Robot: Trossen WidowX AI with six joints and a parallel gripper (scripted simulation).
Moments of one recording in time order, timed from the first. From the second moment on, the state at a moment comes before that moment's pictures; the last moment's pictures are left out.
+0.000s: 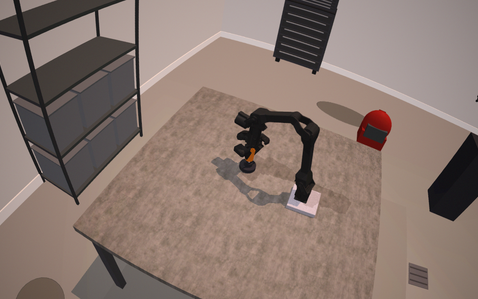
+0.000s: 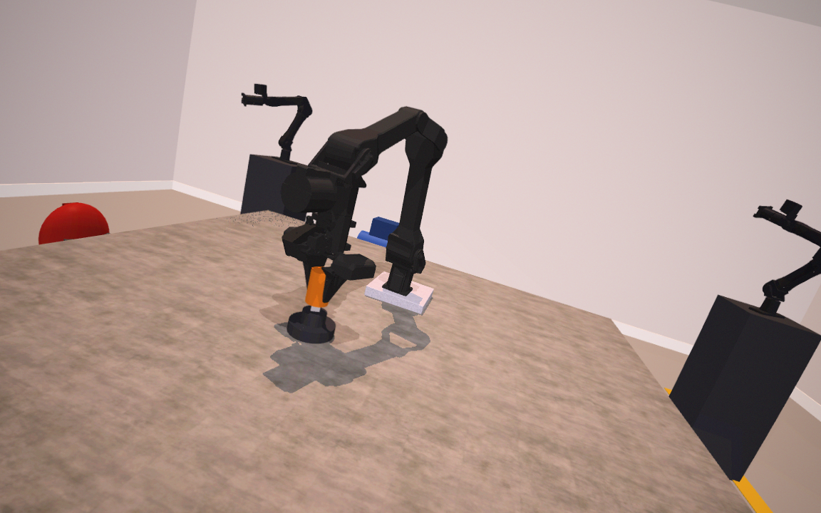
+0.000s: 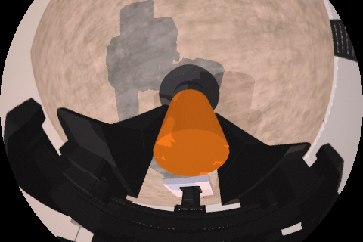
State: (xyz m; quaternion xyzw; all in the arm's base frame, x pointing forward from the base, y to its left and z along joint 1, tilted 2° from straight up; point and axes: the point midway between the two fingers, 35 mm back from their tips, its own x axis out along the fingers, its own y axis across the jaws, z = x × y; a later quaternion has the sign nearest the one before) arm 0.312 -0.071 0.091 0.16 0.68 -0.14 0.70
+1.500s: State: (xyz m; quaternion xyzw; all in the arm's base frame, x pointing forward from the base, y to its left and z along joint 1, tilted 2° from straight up) arm 0.312 -0.070 0.093 0.14 0.68 -0.12 0.71
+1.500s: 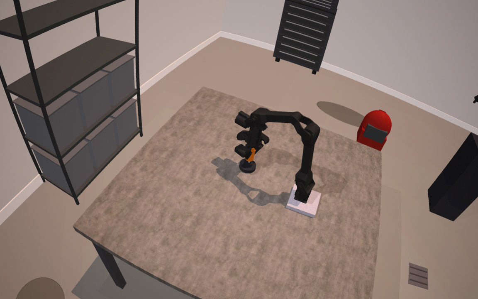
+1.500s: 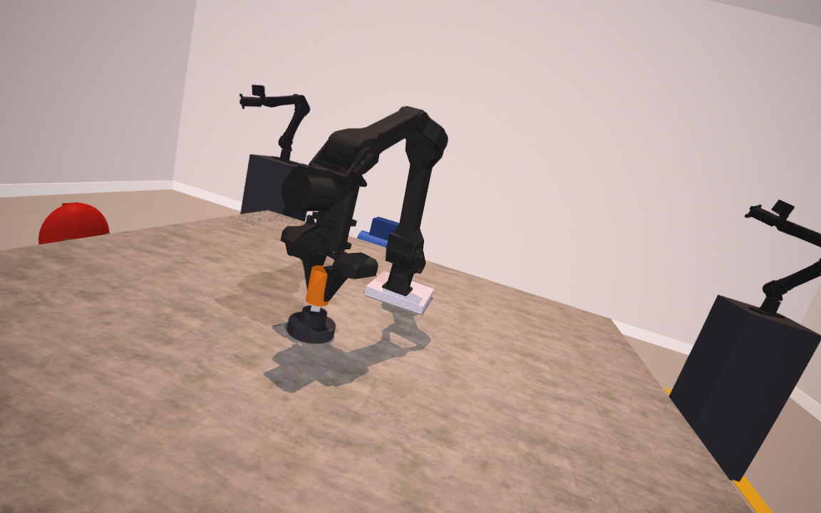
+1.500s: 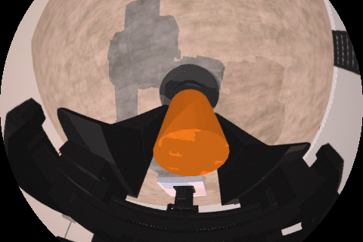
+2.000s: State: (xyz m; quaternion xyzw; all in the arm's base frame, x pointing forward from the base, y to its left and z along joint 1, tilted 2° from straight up) arm 0.312 -0.071 0.091 0.13 0.68 -0.11 0.71
